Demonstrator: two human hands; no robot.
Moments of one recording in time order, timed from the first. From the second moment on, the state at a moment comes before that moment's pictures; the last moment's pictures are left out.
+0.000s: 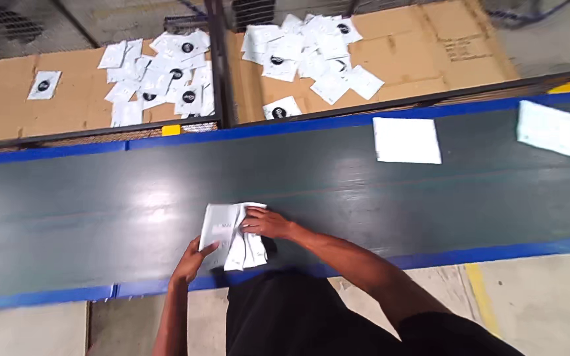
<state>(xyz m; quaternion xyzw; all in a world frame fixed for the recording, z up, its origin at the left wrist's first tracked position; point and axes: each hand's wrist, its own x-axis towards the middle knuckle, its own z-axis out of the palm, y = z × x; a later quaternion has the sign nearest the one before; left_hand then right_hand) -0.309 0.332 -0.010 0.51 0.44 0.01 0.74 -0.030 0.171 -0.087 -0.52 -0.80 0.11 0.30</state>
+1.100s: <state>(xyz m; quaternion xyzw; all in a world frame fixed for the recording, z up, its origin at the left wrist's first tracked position) 0.005 0.580 0.063 0.94 0.16 0.02 0.30 0.177 0.149 -0.088 -0.92 -0.33 0.14 0.16</state>
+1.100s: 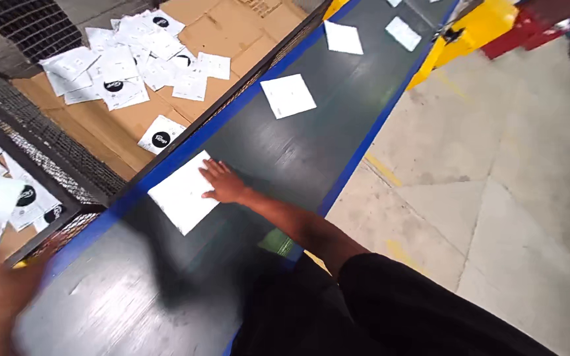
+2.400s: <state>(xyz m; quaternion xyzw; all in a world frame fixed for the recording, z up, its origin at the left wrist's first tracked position) -0.121 0.371 -0.009 0.56 0.33 0.06 0.76 0.046 0.044 -0.038 -0.90 -0.28 0.32 0.11</state>
